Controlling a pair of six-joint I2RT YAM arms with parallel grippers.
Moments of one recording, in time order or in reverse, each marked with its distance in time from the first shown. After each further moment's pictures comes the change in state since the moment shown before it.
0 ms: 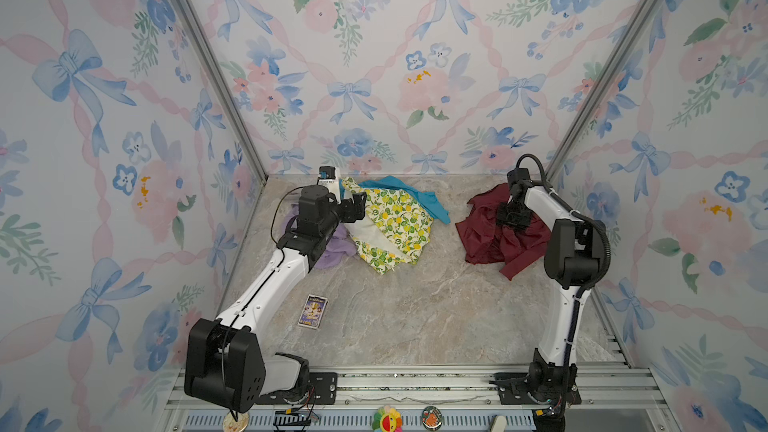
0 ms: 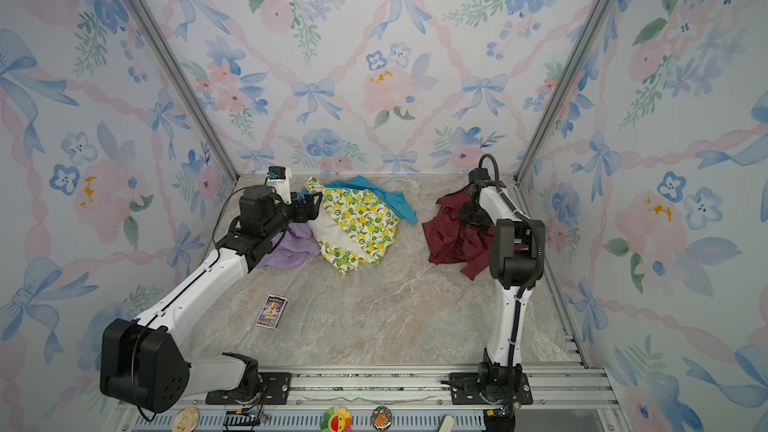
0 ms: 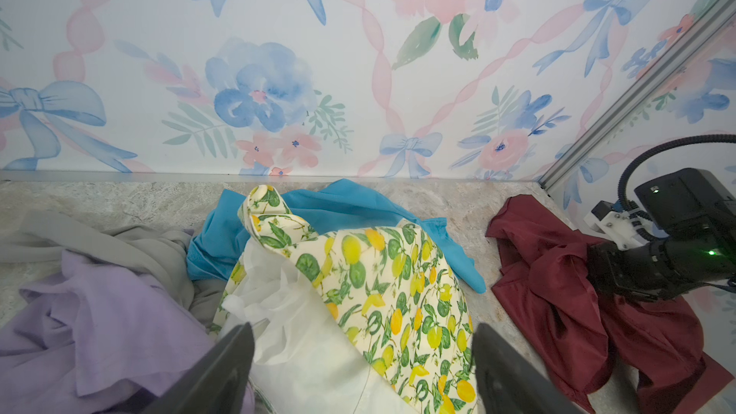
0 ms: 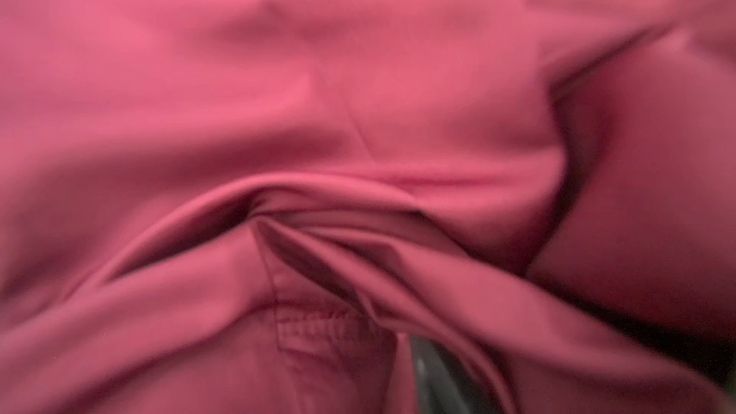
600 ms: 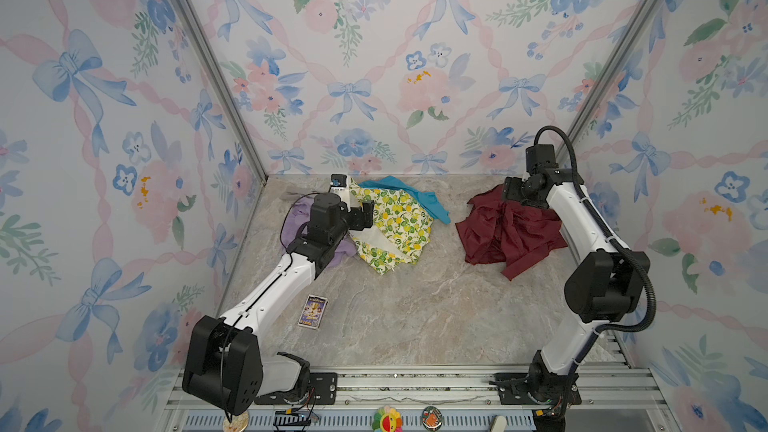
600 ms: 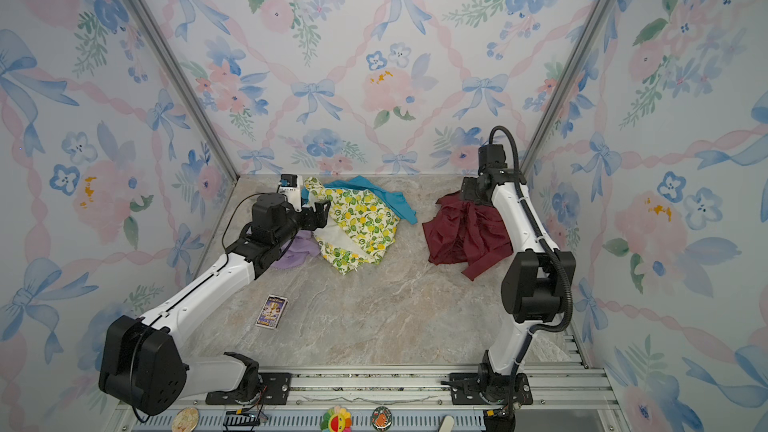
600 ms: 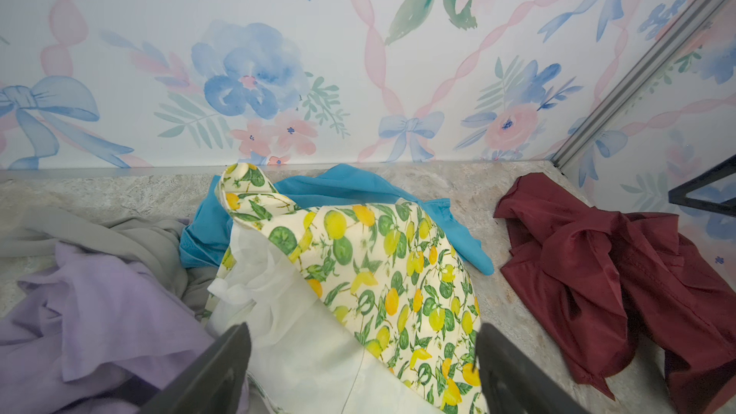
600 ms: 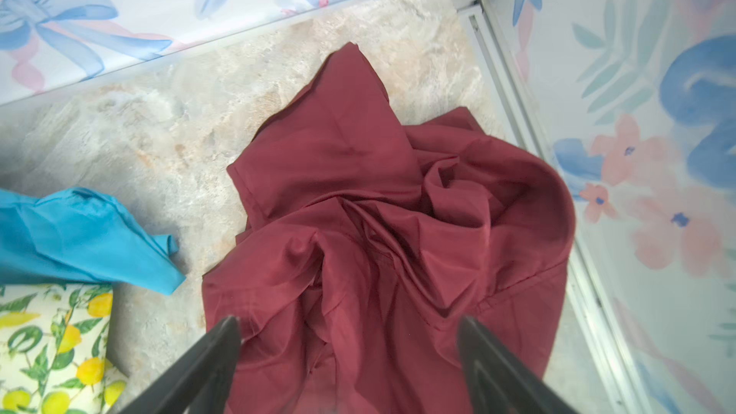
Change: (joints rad) left arm -0.098 -0.012 -0.062 0.028 -0.114 0.039; right arm 0.060 -0.374 -0.049 0.014 0.031 -0.037
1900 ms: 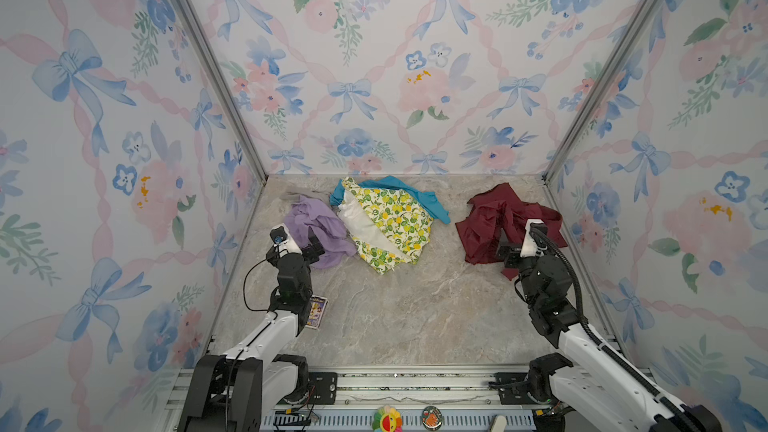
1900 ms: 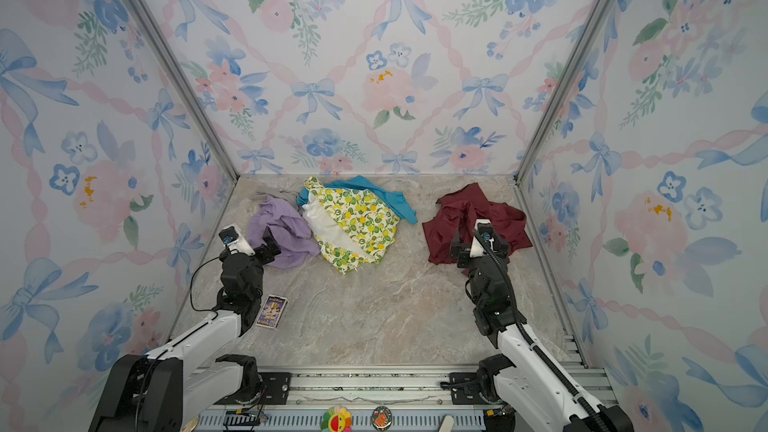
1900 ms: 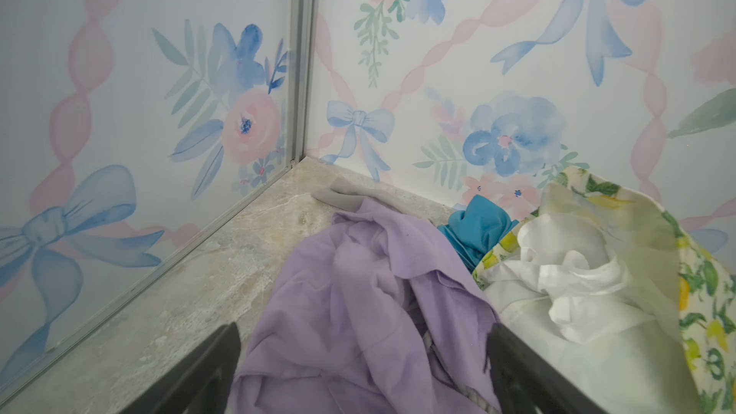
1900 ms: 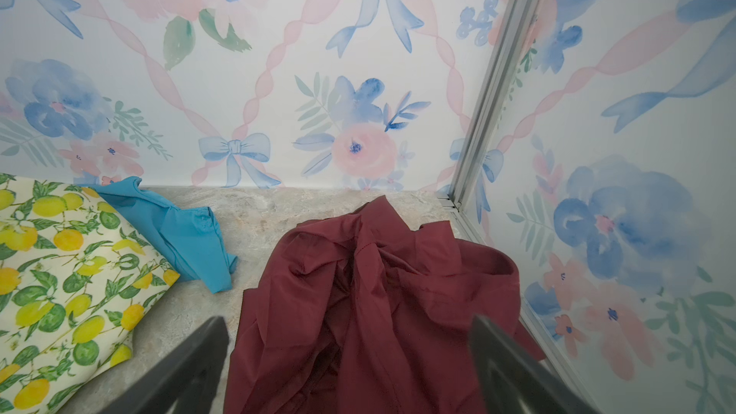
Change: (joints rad) left arm 0.260 -0.209 -0.666 0.697 -0.342 -0.002; right arm 0.234 -0.967 -1.405 1.289 0.198 -0.296
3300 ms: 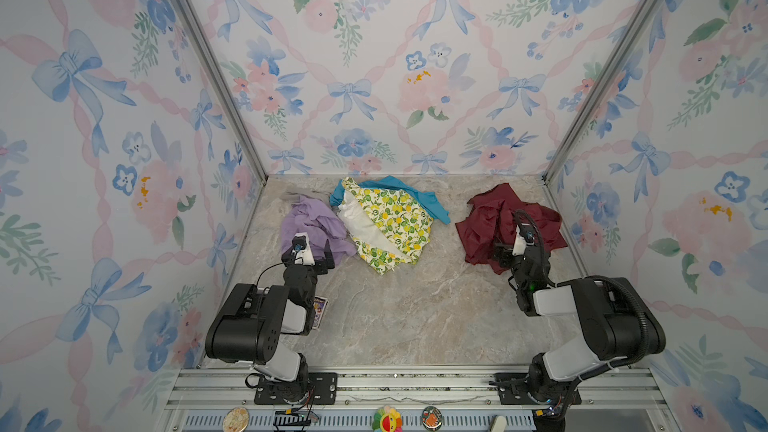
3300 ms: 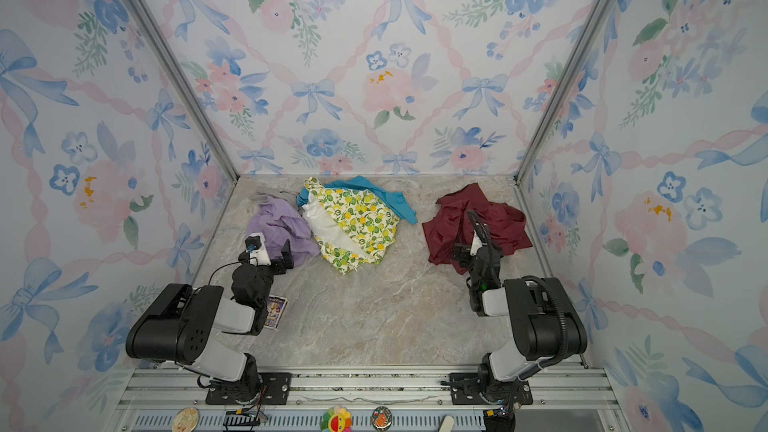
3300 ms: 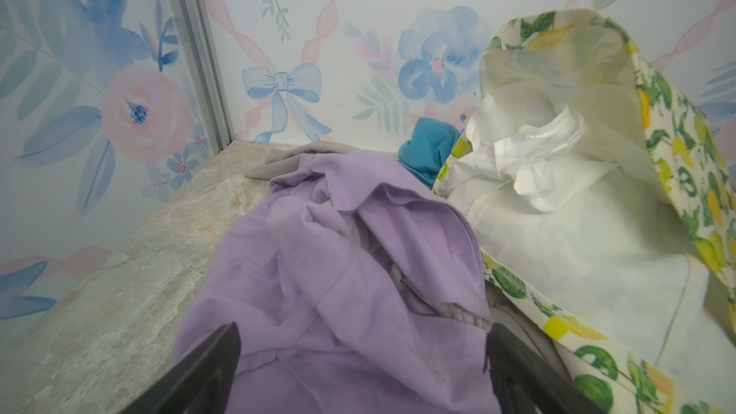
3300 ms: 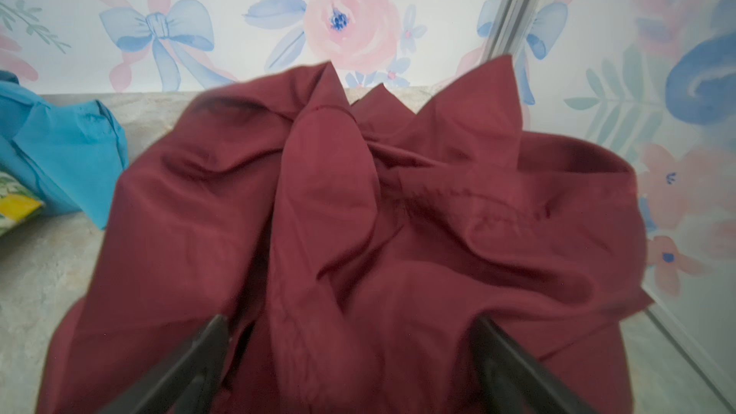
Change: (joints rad) left arm 0.030 0.449 -0.114 0.548 0.239 0.176; right arm -0.231 0.733 0.018 0.523 -0.220 0.056
